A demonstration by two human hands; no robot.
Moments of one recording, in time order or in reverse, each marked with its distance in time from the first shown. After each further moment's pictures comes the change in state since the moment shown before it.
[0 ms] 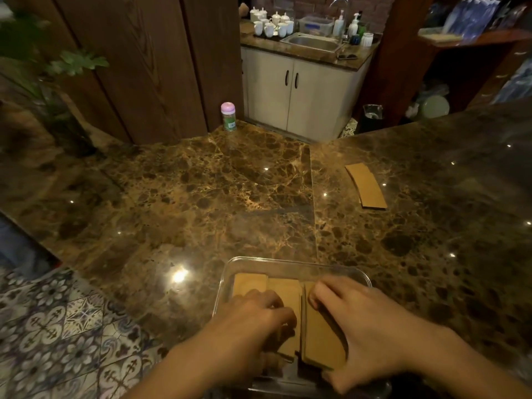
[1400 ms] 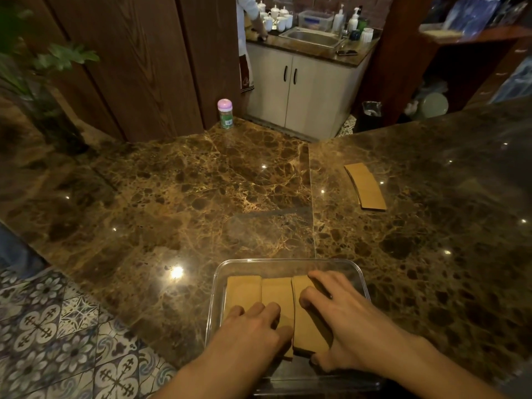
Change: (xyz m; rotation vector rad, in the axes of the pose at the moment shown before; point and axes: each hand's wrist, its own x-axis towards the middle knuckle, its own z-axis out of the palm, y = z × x) left_hand 0.018 0.007 0.026 0.206 -0.067 -0.071; right_hand 0.024 0.011 0.030 0.007 0.145 0.060
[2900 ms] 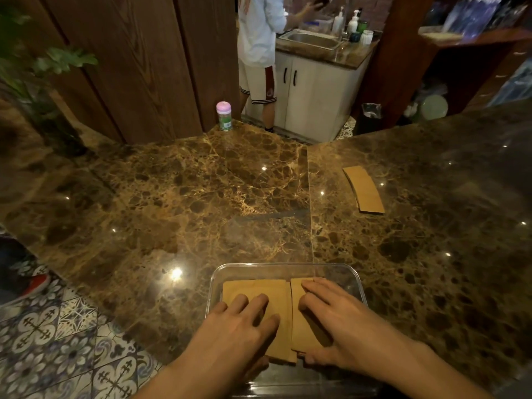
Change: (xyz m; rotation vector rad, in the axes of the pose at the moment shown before) left_hand -0.012 -0.019 0.001 0.050 0.075 -0.024; right_hand 0.002 0.000 -0.007 0.014 -0.042 -0.031
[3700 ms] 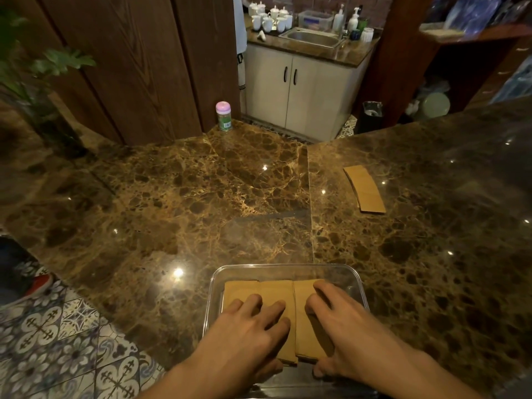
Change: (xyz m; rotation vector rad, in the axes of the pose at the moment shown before) left_hand 0.007 0.004 -0.005 0.136 0.090 0.214; right_hand -0.004 -0.001 0.009 -0.038 0.005 0.110
